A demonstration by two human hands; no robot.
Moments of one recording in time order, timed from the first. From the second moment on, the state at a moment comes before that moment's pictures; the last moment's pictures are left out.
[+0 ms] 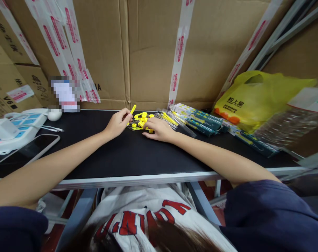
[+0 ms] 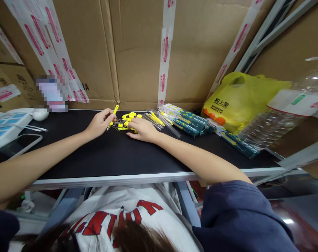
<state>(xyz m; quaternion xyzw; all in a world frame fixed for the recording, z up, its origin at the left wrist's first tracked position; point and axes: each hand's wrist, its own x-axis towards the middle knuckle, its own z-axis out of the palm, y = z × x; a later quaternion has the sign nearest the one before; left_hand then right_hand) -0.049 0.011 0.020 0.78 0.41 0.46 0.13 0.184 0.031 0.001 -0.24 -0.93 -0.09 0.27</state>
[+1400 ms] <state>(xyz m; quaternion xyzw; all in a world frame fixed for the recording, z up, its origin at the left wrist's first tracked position) -0.049 0.015 0.014 0.72 0.39 0.55 0.17 0.089 0.069 0.037 -0.40 -0.88 0.17 0.20</state>
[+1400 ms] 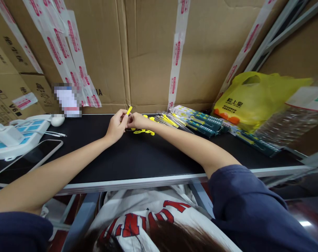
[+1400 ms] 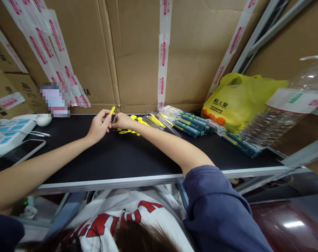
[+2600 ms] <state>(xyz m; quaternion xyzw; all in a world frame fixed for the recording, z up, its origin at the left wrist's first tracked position) -0.033 -0.004 0.017 0.83 0.40 0.38 0.12 0.153 0.008 -0.003 -0.29 -0.74 0.38 0.48</state>
